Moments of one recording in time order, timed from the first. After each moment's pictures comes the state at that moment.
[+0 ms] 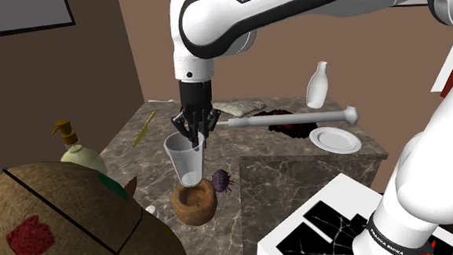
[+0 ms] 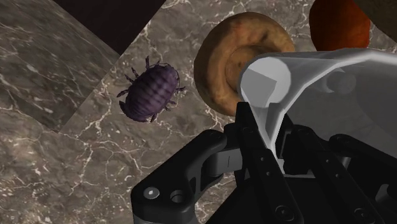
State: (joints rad) arm 0.20 -0.11 0.40 -2.01 0.23 1.86 0.47
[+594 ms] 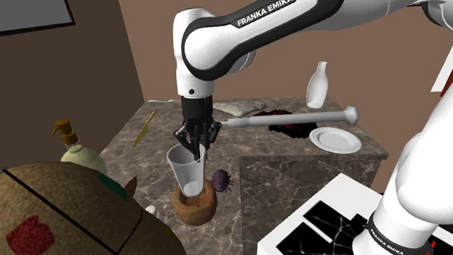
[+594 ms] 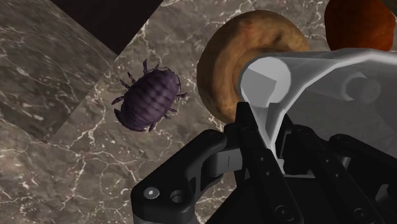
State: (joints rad) arm 0.20 -0.09 0.41 -2.08 0.23 1.96 0.46
